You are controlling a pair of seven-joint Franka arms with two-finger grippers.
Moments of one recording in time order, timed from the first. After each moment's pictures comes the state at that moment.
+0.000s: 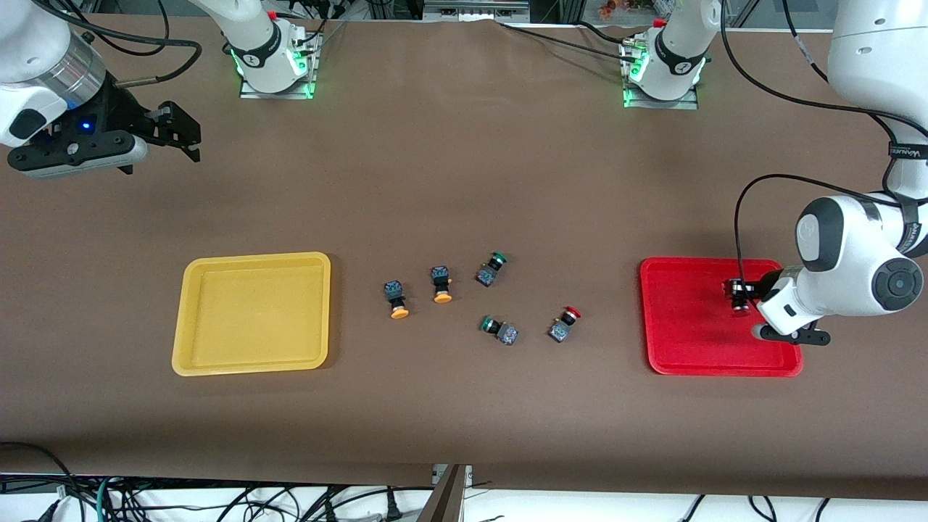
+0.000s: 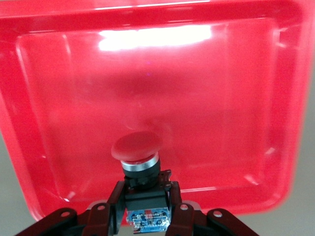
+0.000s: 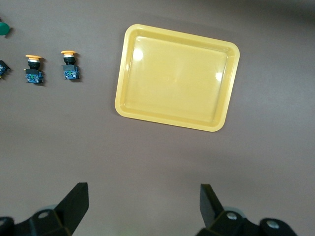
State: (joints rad) left arm 0.12 0.58 -0.03 -1.66 0.02 2.04 0.16; right arm 0.24 -0.02 -0.03 -1.59 -0.03 1.57 -0.03
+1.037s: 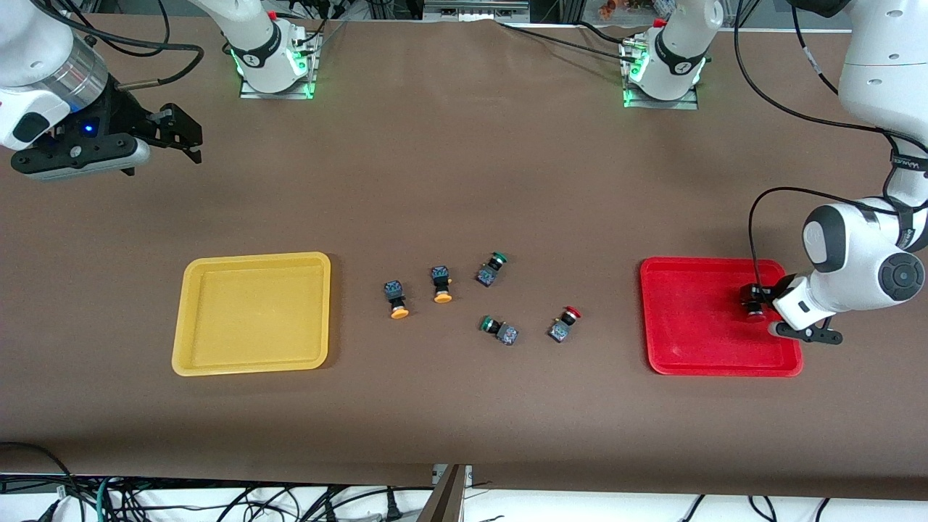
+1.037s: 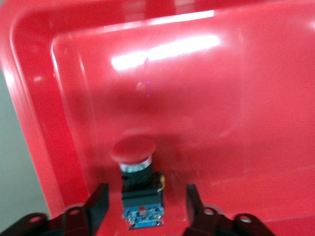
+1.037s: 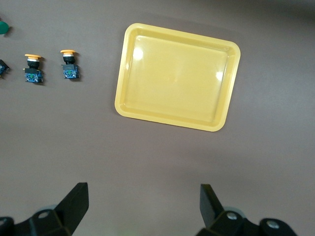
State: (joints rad) left arm 0.23 0.63 -0.05 -1.71 0.04 2.23 0.31; right arm 0.24 -0.01 -0.03 -1.59 -0.03 1.57 -0.03
